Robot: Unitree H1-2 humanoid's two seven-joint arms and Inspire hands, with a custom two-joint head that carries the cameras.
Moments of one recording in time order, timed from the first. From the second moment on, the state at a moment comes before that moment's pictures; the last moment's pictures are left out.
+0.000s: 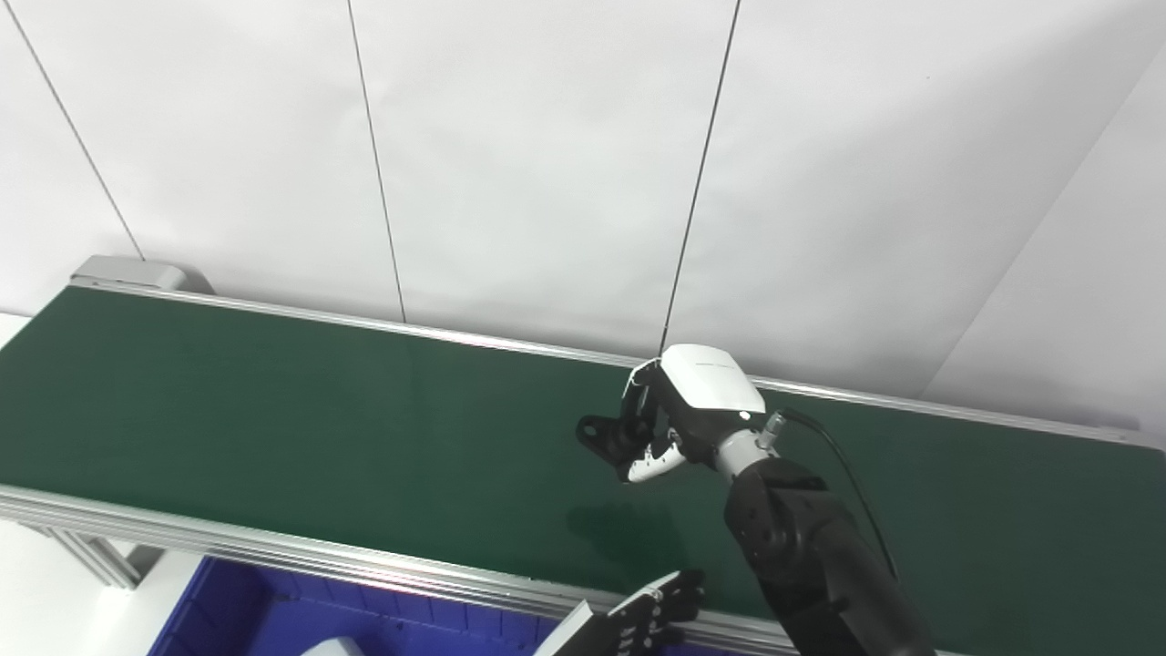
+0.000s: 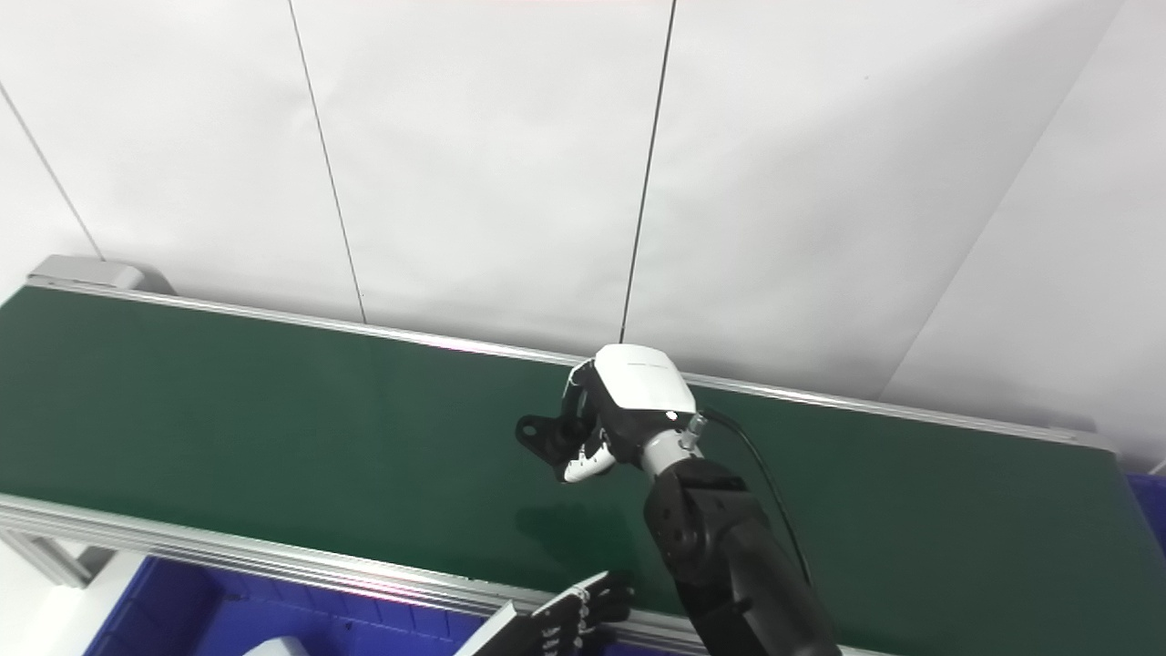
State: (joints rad) left arm 0.19 0.01 -0.43 0.01 0.06 -0.15 -0.30; right arm -0.49 -0.20 0.52 0.01 -0.92 0.40 0.34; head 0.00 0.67
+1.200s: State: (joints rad) left arm 0.19 0.14 -0.29 -0.19 -0.10 -0.02 -0.37; right arm 0.04 -0.43 0.25 -0.66 -0.94 0.38 0.53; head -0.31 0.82
